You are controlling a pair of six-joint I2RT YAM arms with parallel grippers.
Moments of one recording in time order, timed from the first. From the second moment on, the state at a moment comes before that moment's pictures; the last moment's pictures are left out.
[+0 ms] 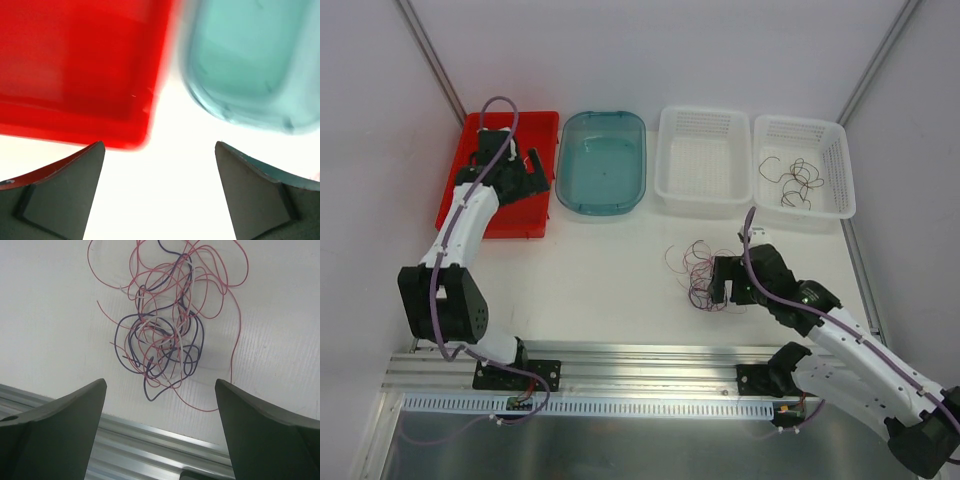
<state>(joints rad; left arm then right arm) 0.03 1.55 1.39 -0.67 -0.02 -0.33 0.69 0.75 0.65 -0.71 0.18 0.52</state>
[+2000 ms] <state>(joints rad) -1.13 1.40 1.02 -0.36 -0.08 -0.40 0.63 0.86 0.62 -0.58 0.30 0.60</state>
